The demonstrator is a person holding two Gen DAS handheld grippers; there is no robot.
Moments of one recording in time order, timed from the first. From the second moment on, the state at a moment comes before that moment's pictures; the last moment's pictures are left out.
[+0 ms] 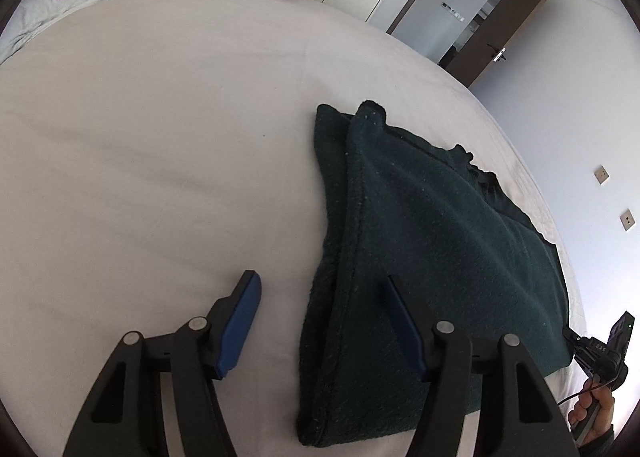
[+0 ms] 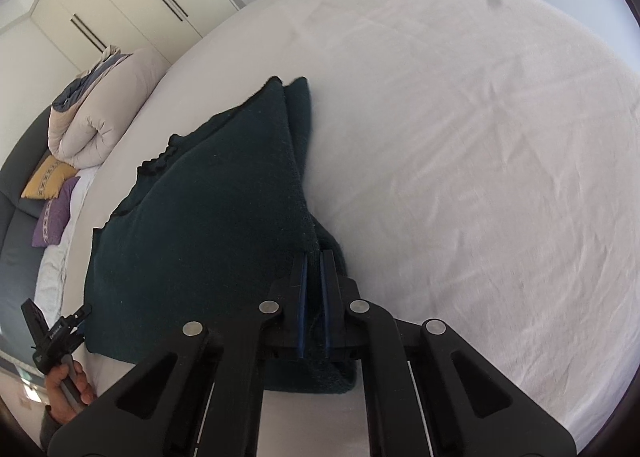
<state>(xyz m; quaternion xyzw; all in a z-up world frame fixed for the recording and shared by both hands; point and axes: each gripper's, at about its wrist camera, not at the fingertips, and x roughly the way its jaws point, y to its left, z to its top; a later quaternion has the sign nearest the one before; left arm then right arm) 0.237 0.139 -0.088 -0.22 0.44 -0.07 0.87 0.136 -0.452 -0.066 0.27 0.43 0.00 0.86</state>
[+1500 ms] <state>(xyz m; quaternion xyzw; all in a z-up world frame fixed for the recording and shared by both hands) 0.234 0.061 -0.080 -0.05 0.47 -0.05 0.88 0.140 -0.341 -0.051 0.33 0.40 0.17 0.84</state>
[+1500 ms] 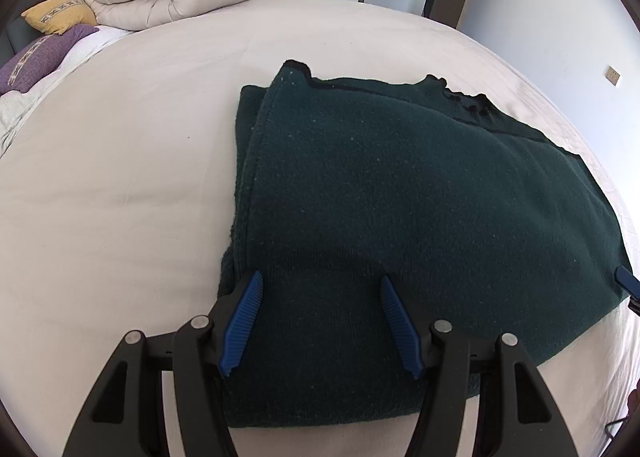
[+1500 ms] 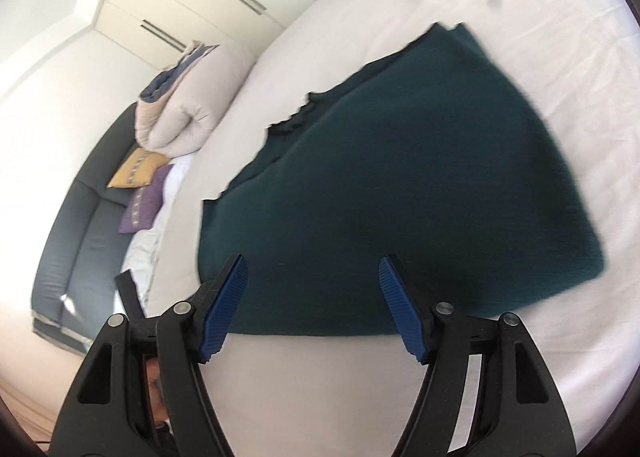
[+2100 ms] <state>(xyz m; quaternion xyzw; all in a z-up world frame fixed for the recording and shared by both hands) 0.221 0.085 -0.039 -0.06 0.43 -0.04 0.90 0.142 -0.359 -0.057 0.37 0.38 0.15 0.83</state>
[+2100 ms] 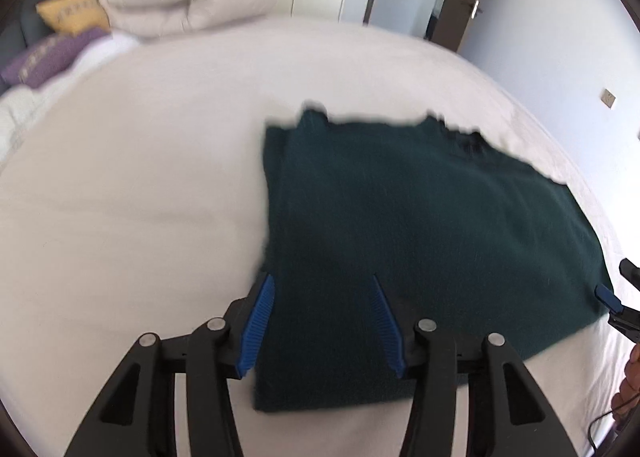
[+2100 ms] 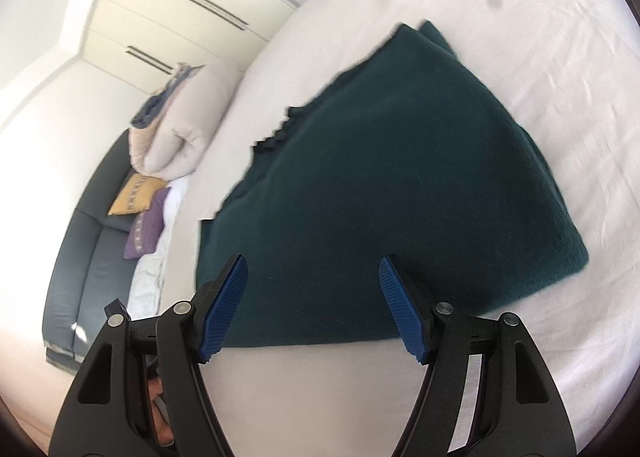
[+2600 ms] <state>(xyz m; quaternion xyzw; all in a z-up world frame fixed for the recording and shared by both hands) 0.362 0.050 -0.063 0.03 0.46 -0.03 0.89 0.291 -0.253 -0.078 0.38 0.43 0.24 0.78</state>
